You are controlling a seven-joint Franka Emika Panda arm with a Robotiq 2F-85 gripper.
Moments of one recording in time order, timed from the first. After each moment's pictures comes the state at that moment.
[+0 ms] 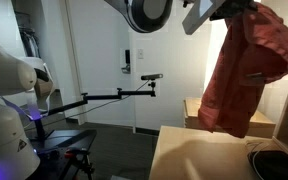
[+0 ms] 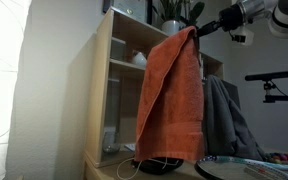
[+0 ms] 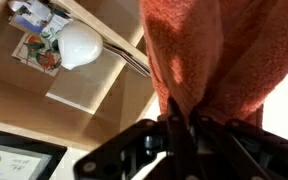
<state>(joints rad) -1.25 0.23 1.28 -2.09 -0.14 3.46 -0.72</state>
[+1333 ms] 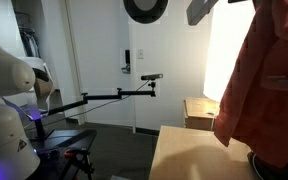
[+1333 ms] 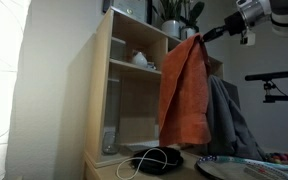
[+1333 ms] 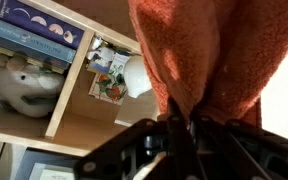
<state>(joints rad) -1.37 0.16 1.32 -2.09 0.11 3.46 -0.68</state>
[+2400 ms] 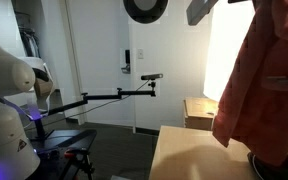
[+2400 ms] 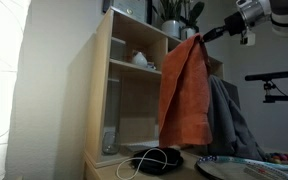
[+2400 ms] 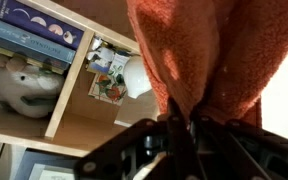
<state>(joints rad) -1.37 0.16 1.32 -2.09 0.11 3.45 -0.68</state>
